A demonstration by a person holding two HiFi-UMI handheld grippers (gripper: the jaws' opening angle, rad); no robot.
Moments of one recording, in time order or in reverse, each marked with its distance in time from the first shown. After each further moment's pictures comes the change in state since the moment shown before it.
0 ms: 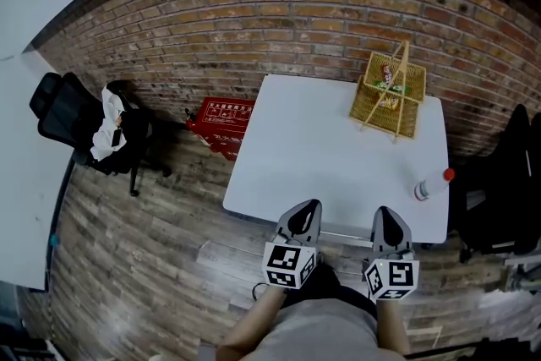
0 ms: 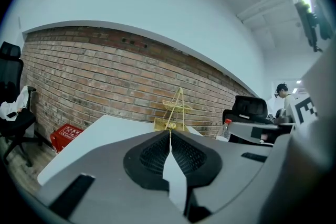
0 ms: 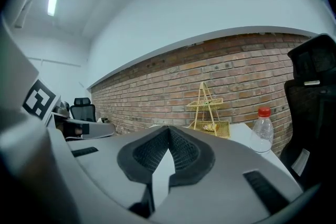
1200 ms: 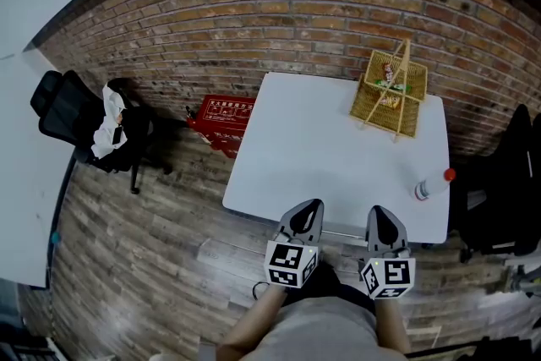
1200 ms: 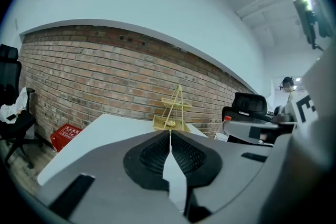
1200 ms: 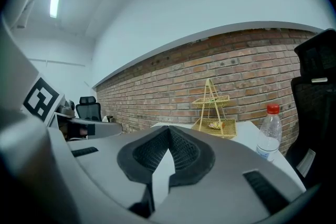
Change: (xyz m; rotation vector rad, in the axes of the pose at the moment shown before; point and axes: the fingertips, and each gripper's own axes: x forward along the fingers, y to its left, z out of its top) left arm 0.005 -0.005 -0.005 0.016 0.024 -0.005; right arm 0.007 0.012 -0.005 -0.010 0.026 0.053
